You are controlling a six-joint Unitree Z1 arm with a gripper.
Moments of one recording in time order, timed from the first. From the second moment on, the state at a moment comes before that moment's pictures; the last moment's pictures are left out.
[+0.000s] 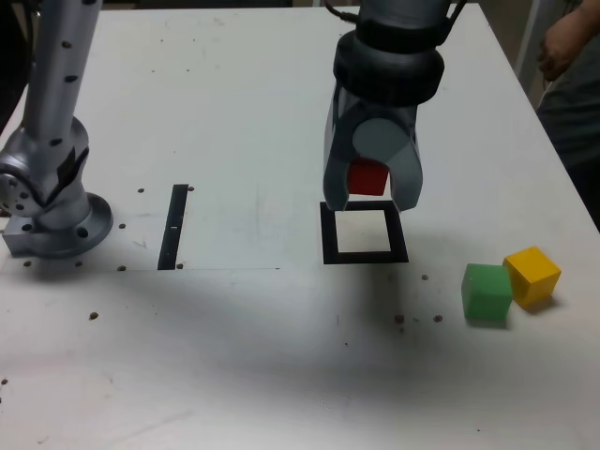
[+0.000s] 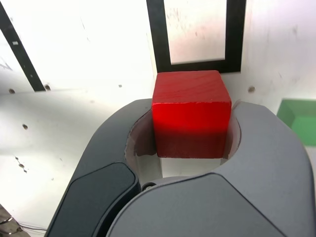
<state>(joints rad) -0.20 2.06 -1.84 1.49 0.01 -0.12</state>
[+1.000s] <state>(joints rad) -0.06 2.09 -1.55 1.17 -0.12 0.01</state>
